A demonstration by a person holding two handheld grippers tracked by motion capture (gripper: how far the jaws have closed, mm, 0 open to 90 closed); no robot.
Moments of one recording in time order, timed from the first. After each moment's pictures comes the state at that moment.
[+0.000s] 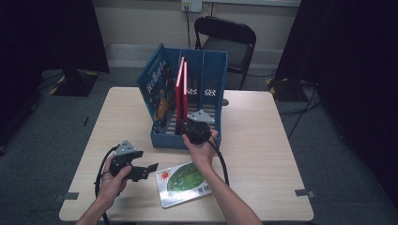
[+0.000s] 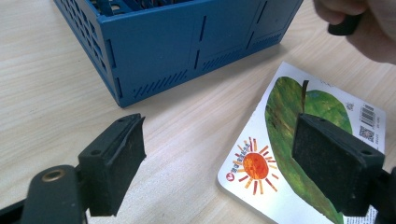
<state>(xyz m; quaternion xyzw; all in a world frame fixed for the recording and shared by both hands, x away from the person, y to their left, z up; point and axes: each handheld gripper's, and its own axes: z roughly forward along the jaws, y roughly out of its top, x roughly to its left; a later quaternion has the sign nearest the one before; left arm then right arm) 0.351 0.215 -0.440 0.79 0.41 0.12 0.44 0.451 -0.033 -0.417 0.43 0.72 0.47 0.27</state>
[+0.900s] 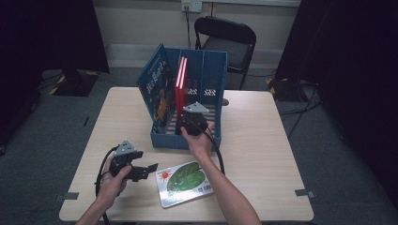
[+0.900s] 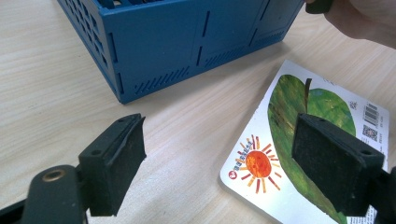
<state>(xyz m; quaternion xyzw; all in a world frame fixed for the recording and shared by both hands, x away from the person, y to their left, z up) 0.351 0.216 -0.443 0.79 0.41 0.12 0.44 0.484 -0.022 -0.415 0.42 0.74 0.45 0.28</state>
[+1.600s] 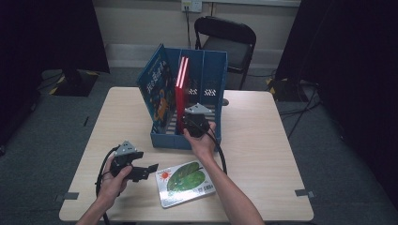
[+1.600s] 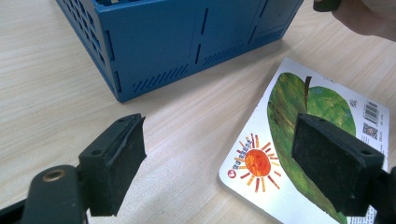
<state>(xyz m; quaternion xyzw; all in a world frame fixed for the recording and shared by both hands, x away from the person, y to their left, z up) 0.352 0.215 -0.444 0.79 0.41 0.12 0.44 0.480 -0.030 -0.416 0.40 0.75 0.45 0.26</state>
